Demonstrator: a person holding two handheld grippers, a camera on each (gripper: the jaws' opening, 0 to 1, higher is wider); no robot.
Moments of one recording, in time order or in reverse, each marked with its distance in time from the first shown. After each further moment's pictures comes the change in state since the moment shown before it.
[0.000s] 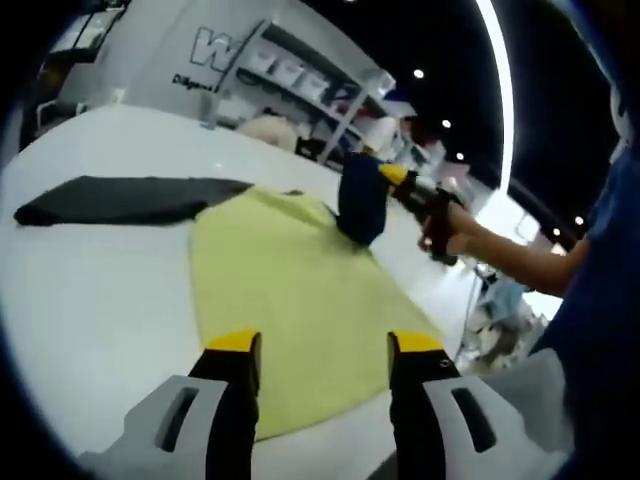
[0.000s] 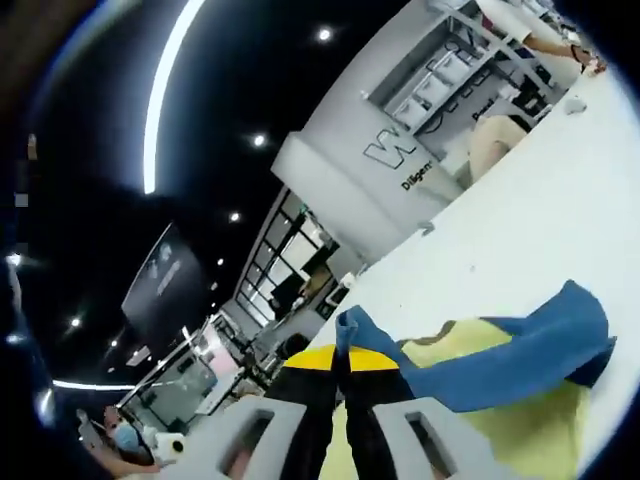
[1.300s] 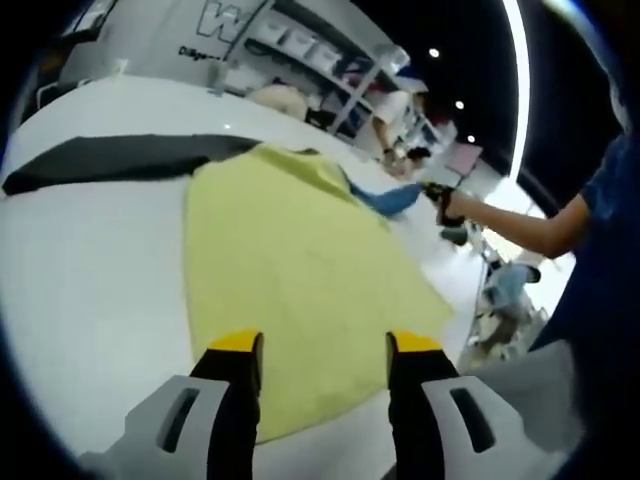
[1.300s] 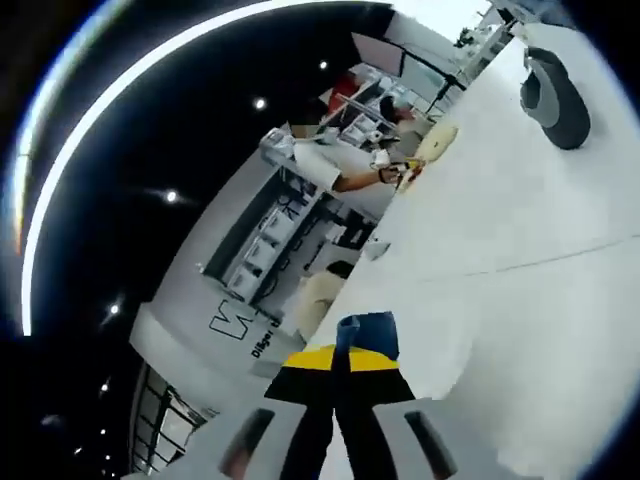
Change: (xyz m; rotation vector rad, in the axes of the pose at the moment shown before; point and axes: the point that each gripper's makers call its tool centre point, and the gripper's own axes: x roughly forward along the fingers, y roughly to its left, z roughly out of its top) left arm 0.025 0.012 -0.026 -0.035 0.119 0.013; right arm -0.196 -0.247 0.249 0.206 -0.797 -0.665
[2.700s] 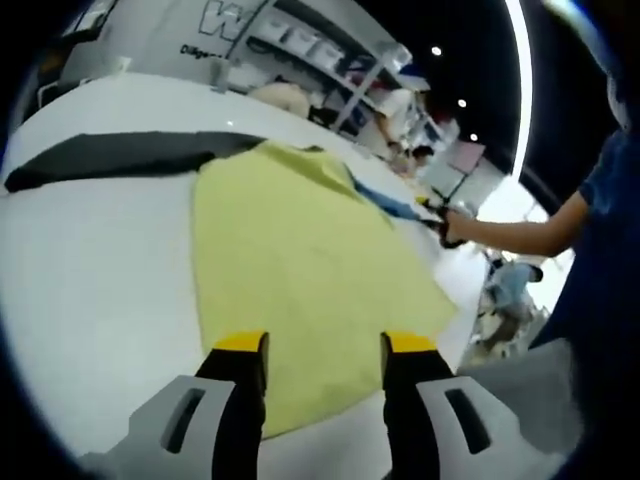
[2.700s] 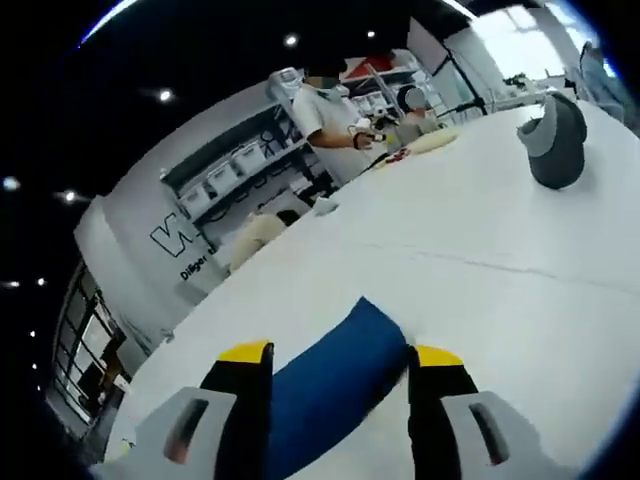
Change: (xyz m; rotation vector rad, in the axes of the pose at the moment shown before) left arm -0.002 0.005 -0.006 -0.003 0.023 0.015; right arm -0.024 -0.126 -0.046 -0.278 0.206 -0.236
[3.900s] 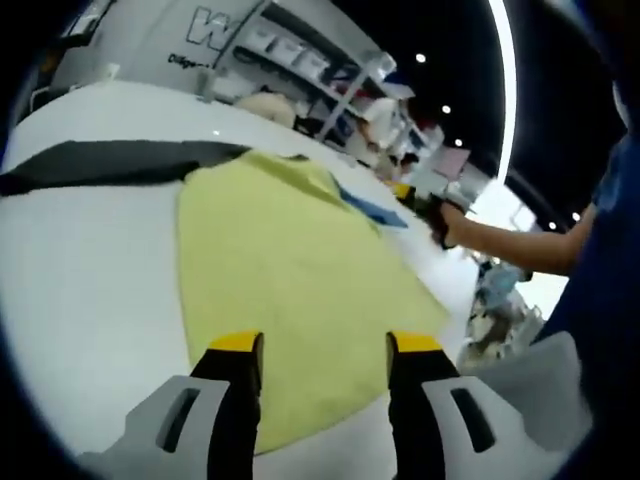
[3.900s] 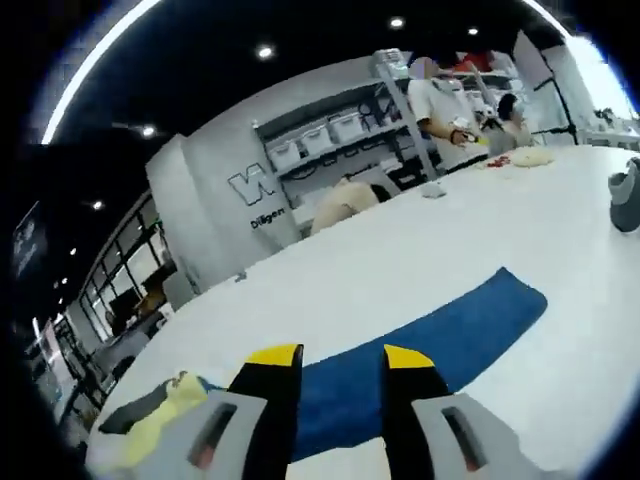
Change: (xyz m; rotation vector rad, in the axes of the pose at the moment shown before) left arm 0.005 -0.007 0.005 0.028 -0.041 -0.062; right arm -0.056 0.090 -0.037 -0.248 0.064 0.134
